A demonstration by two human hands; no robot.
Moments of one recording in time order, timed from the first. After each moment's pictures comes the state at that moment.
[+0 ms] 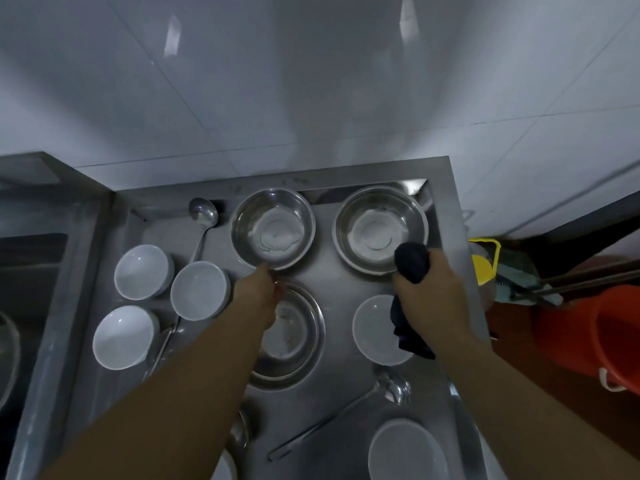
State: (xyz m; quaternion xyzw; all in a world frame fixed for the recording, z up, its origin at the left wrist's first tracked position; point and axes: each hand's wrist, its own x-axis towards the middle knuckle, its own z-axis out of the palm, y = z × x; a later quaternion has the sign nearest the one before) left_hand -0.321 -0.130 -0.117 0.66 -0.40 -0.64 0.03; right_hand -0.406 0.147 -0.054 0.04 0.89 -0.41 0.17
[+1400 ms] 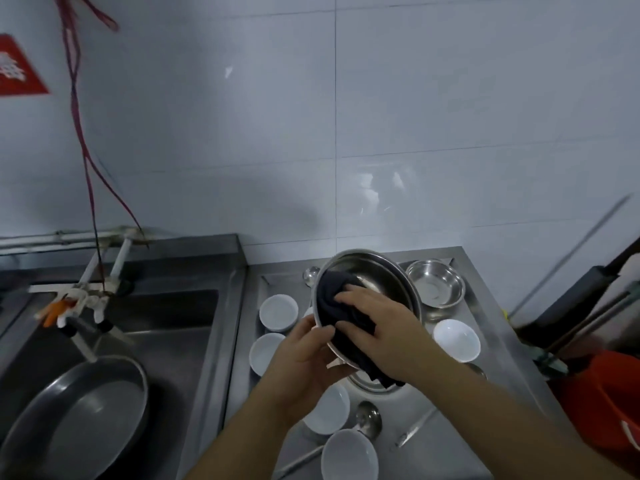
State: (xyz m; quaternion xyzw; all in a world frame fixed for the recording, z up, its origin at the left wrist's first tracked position) left_hand -0.011 -0.201 0.175 0.16 -0.42 -0.89 -0.03; right_hand -0.109 -0.044 0.204 -0.38 0.85 -0.37 0.06
